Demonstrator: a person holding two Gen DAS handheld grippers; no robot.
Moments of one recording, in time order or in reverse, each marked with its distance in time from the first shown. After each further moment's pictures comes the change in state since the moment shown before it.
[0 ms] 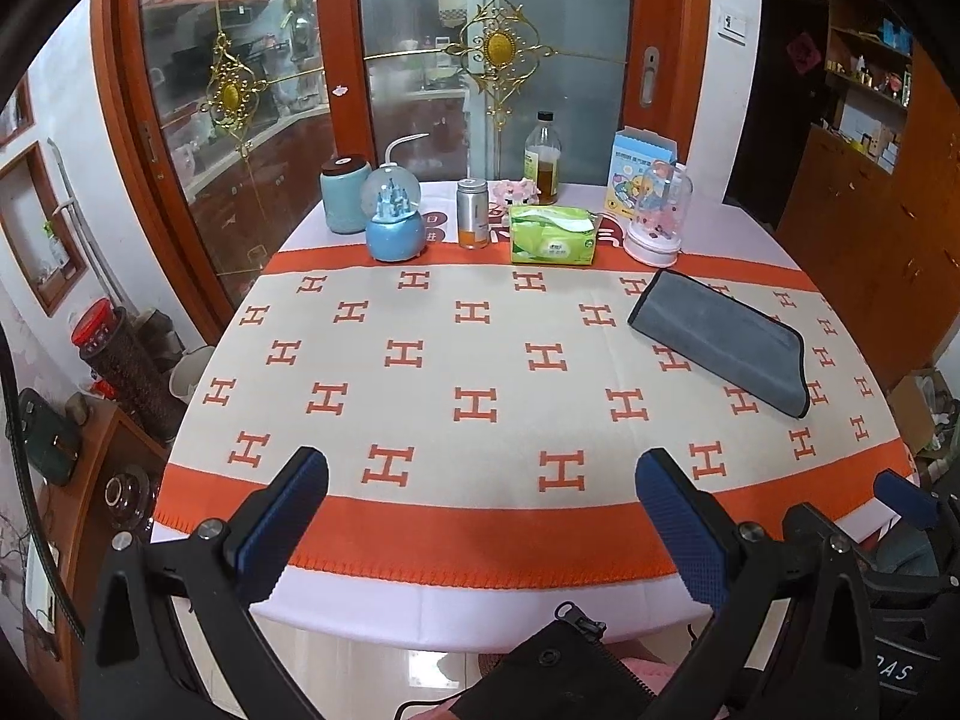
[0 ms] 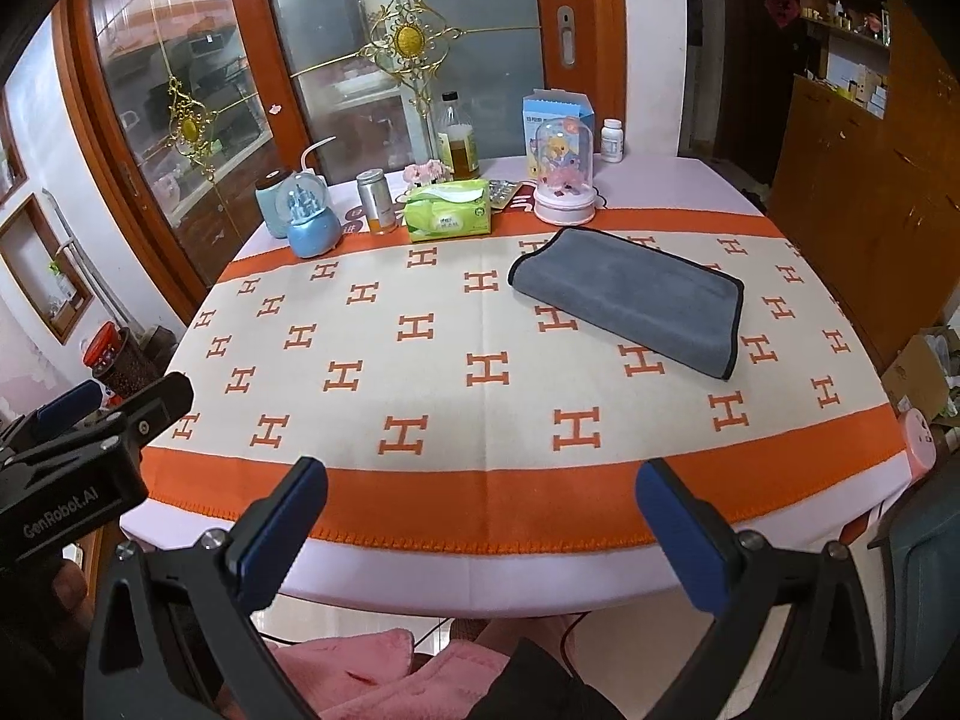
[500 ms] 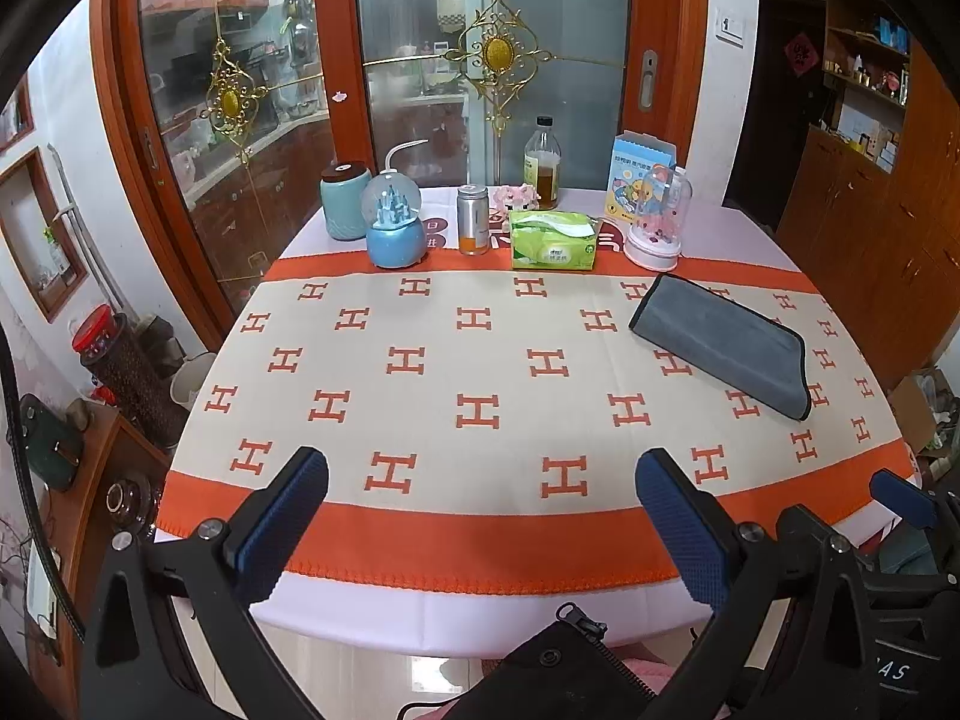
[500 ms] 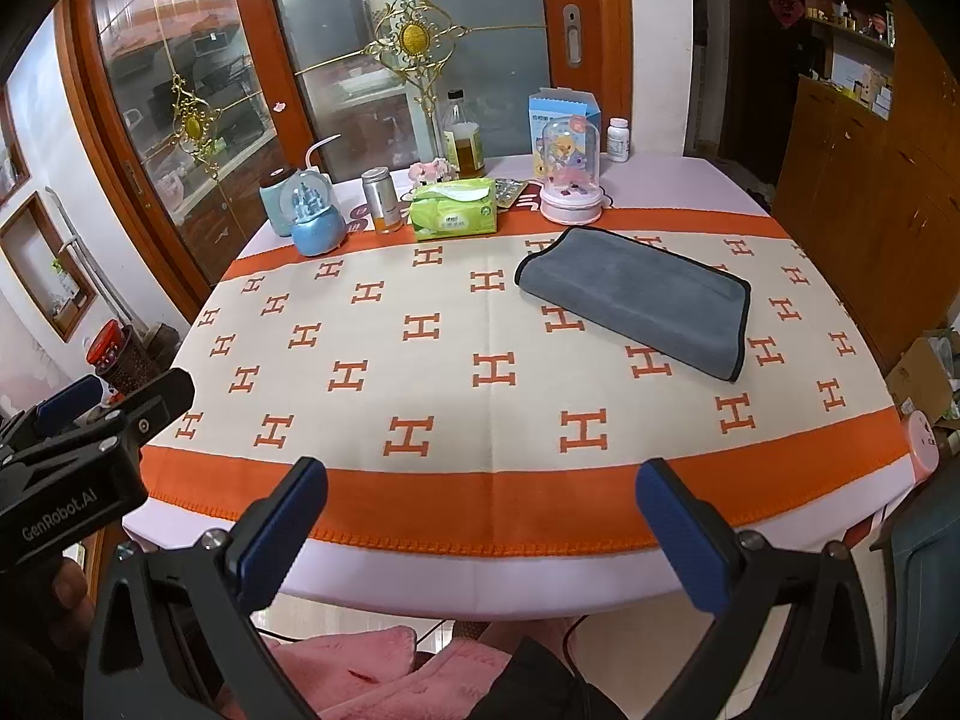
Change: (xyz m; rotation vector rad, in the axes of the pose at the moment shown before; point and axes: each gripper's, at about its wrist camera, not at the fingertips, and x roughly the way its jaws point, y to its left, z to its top) left arm -0.002 0.001 0.002 0.004 -0.008 0.003; right arm 0.004 0.006 0.001 -0.008 0.010 0.008
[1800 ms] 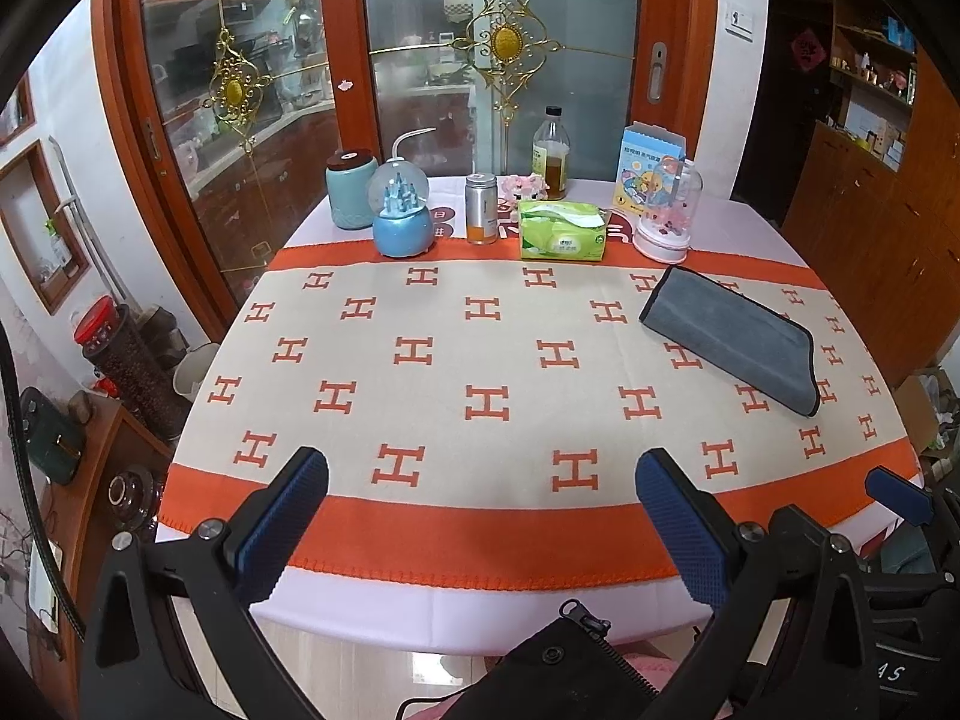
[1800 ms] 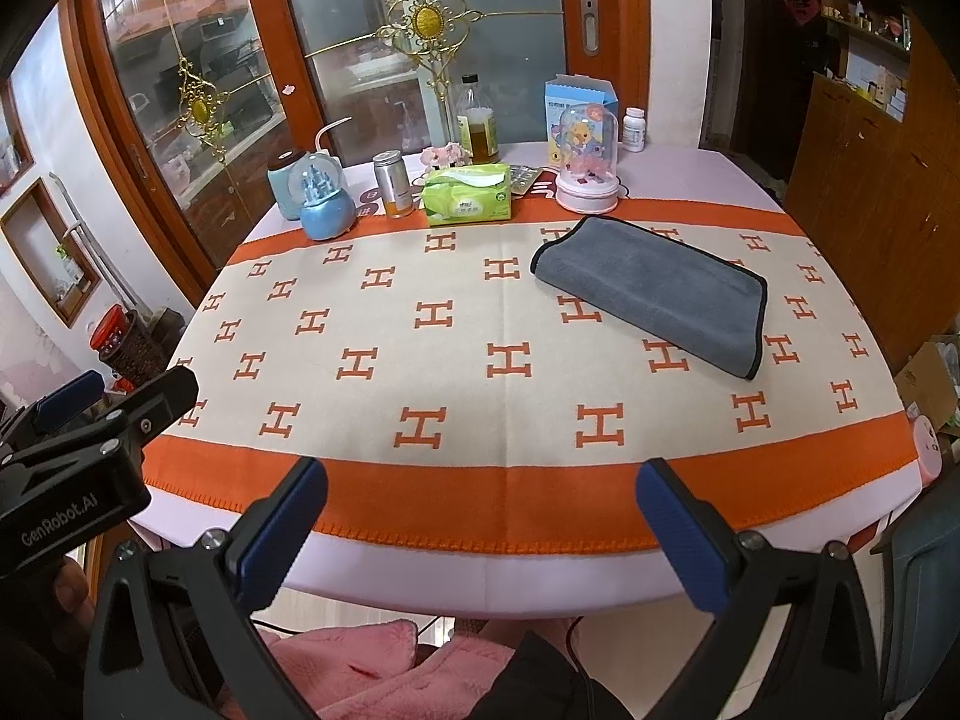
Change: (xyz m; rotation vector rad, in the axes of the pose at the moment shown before) left arm 0.008 0.010 -0.002 -0.005 0.019 0.005; right arm 0.015 0.009 0.001 -0.018 0.028 0.015
